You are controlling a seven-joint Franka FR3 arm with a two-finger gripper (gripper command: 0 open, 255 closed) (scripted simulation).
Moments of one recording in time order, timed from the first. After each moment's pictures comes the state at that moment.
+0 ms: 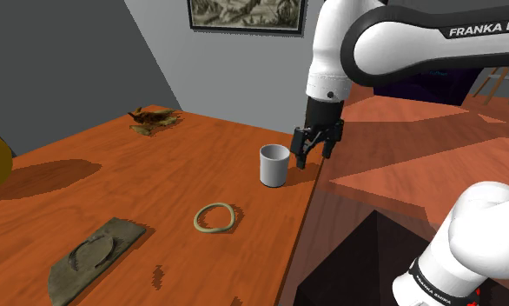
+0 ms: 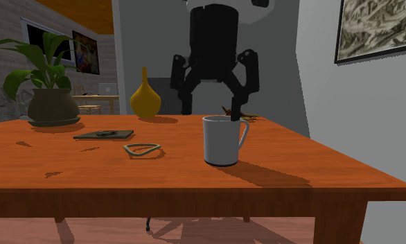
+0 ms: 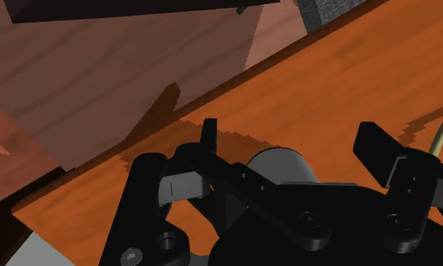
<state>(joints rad) 0.06 -0.62 0.30 -2.35 0.22 1.73 0.36</state>
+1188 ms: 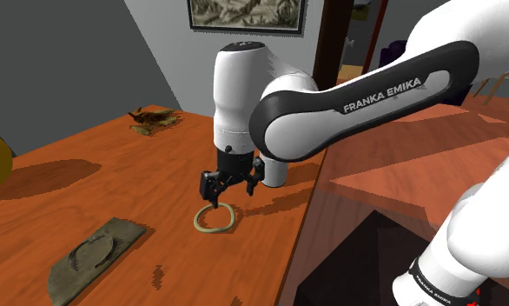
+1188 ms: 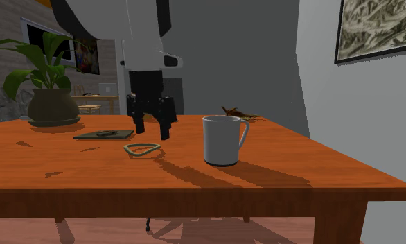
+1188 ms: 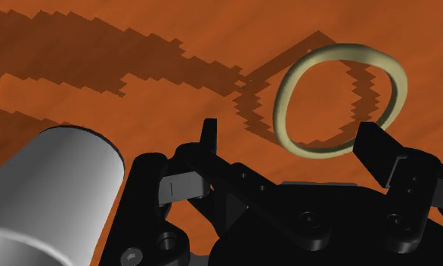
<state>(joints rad) 0.03 -0.11 0.70 -2.09 0.02 2.10 0.87</state>
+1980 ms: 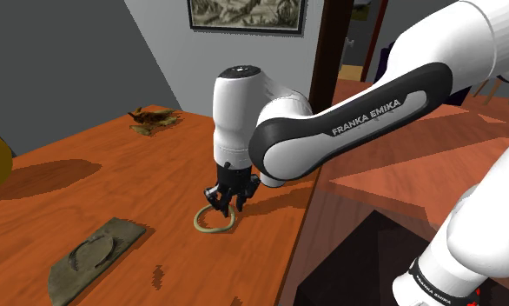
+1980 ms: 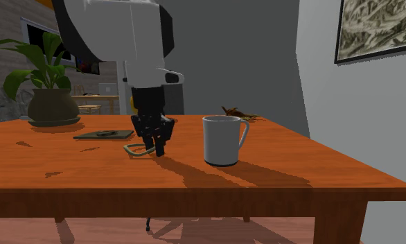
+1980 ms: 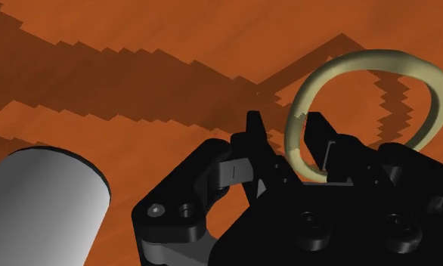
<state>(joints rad) 0.03 -0.06 0.71 -2.14 -0.03 2.18 0.92</state>
